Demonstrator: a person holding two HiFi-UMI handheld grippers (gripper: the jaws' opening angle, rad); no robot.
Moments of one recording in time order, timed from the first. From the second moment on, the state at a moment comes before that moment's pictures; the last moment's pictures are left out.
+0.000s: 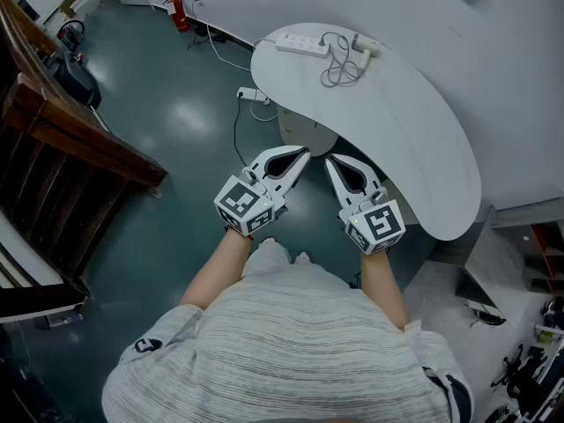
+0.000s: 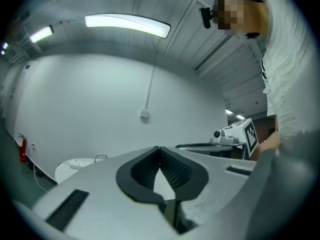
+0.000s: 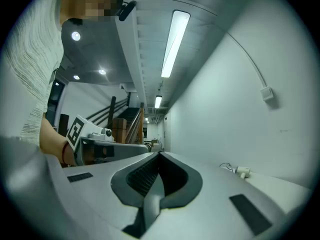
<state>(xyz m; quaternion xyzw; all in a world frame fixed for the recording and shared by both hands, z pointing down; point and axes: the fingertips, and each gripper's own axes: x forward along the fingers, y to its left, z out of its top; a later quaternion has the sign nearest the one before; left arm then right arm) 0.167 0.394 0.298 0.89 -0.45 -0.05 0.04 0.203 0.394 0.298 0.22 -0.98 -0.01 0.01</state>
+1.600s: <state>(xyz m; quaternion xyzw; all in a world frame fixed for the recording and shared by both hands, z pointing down) 0.112 0.321 0.301 0.88 -0.47 -0.05 0.04 0.156 0.322 0.302 0.22 -0.98 0.00 0.02</state>
